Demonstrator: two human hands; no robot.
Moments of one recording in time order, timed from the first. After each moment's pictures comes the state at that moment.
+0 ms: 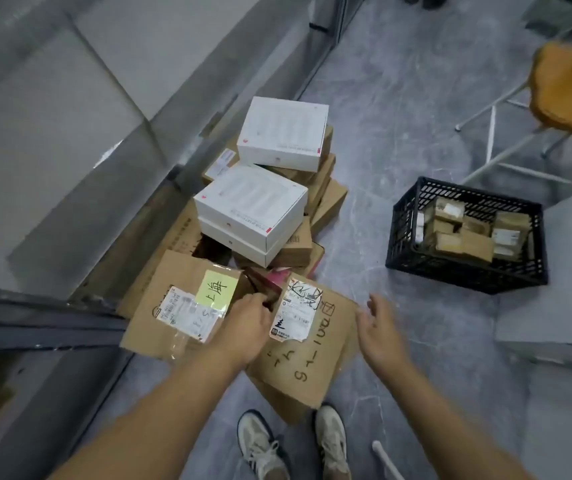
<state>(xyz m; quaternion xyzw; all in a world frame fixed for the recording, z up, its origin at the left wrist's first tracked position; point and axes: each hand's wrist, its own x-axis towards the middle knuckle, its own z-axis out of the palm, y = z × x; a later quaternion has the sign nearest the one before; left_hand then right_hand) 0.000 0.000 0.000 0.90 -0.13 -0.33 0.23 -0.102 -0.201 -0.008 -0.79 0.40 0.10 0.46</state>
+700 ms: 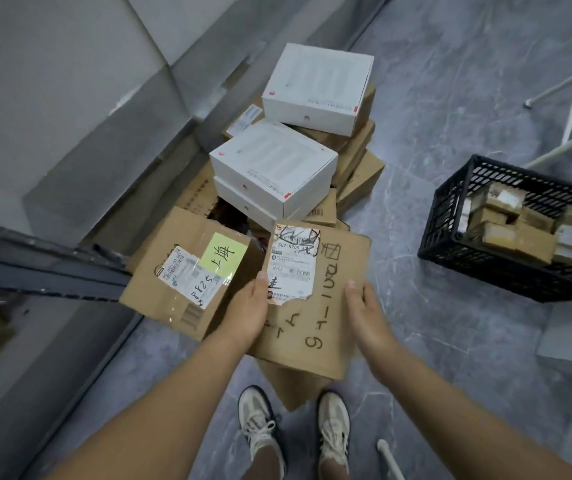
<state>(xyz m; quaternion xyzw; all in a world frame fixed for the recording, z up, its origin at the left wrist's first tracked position) -0.026 -0.005 -0.029 0.81 0.19 -0.34 0.45 -0.087 -0.178 -0.031 -0.66 0.39 0.16 0.62</state>
